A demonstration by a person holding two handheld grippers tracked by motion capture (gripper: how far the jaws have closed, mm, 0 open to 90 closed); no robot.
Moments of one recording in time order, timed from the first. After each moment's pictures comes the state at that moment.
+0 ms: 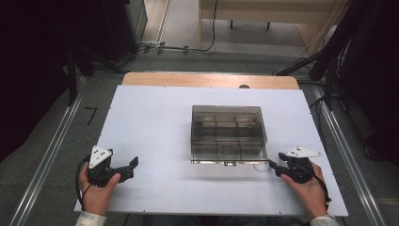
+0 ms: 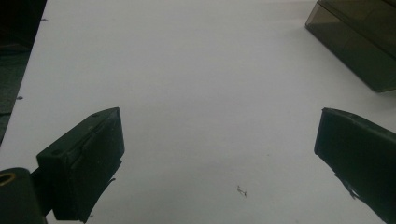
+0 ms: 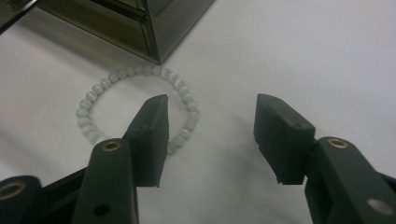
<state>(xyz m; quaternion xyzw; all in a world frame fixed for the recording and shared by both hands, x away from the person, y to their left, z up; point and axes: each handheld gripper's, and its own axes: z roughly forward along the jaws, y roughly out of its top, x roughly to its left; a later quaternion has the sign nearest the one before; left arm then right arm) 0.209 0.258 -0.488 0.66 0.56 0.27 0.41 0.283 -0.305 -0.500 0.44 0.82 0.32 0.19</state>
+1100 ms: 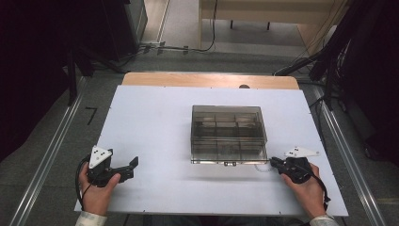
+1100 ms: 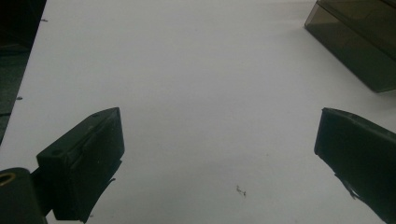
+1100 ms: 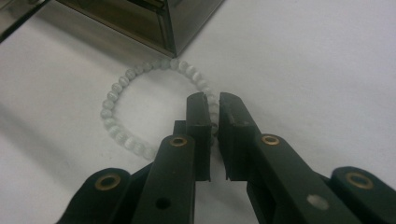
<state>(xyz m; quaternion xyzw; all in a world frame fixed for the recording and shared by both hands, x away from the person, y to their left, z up) 0.209 0.258 -0.488 0.66 0.56 0.27 0.41 0.283 -0.303 -0.502 0.43 0.82 0.32 0.17</state>
